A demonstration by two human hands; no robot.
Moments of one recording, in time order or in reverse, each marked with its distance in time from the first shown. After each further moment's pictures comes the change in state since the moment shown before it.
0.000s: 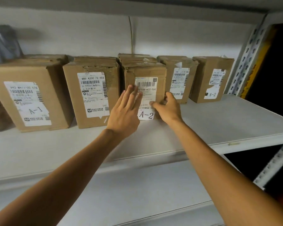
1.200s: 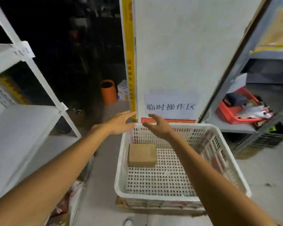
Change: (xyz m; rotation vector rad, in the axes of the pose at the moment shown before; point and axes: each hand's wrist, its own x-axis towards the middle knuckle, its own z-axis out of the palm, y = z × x) left_hand -0.198 0.559 -0.196 -0.946 -1.004 1.056; right_hand -0.610 0.157 -0.392 -0.346 0.588 0.898
